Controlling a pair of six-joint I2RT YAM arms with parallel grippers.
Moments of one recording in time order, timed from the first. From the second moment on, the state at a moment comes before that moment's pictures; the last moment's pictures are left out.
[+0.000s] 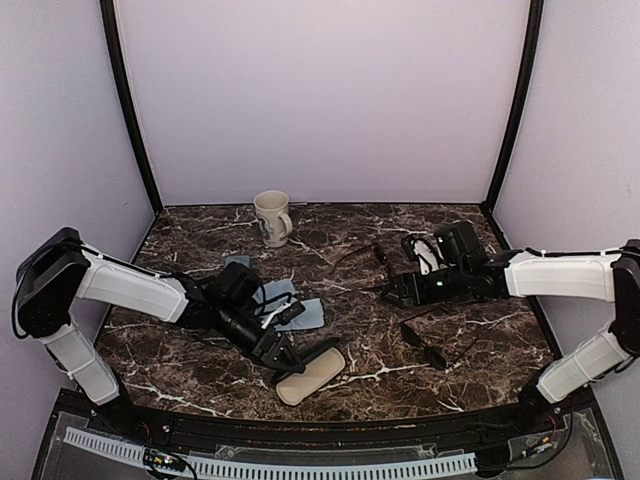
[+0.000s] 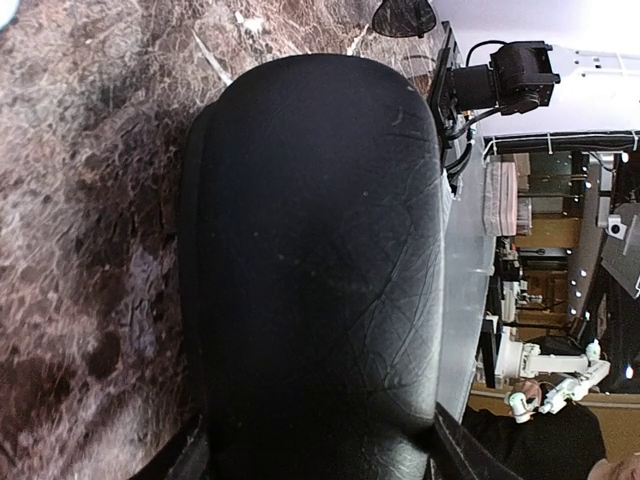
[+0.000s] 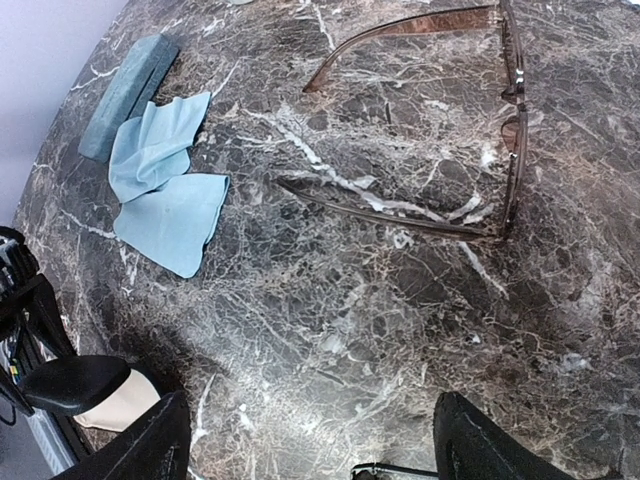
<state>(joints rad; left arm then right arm) -0.82 1.62 0.75 -0.09 0.85 -0.46 0.60 1.40 0.76 -0.16 -0.29 0.33</state>
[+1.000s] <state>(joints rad) -0.80 2.08 1.18 0.01 1.06 -0.48 0.64 1.41 0.76 -0.14 -0.27 0.32</state>
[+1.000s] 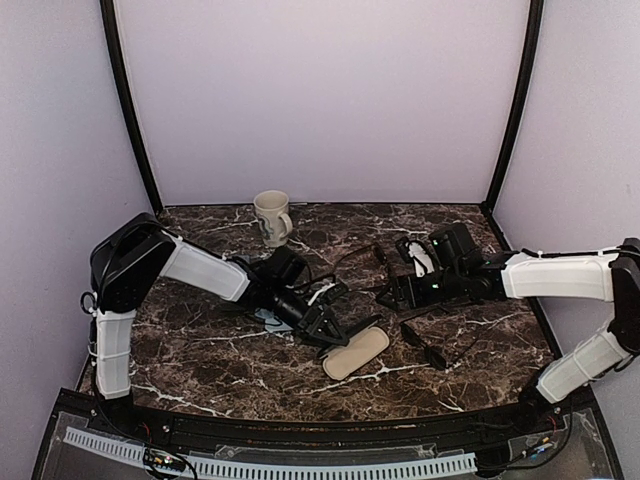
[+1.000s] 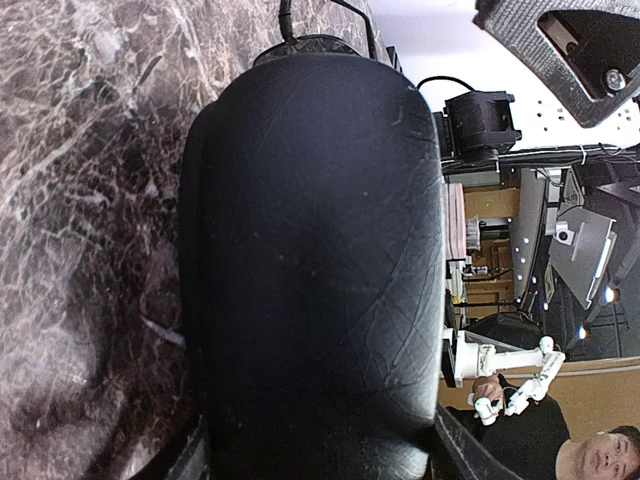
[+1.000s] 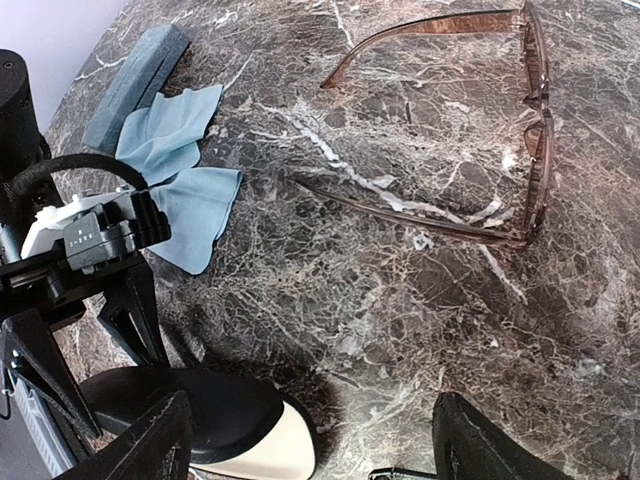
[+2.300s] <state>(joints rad) -0.78 1.83 1.26 -0.44 0.49 -0.21 0.65 1.41 0.76 -0.14 -0.27 0.33</state>
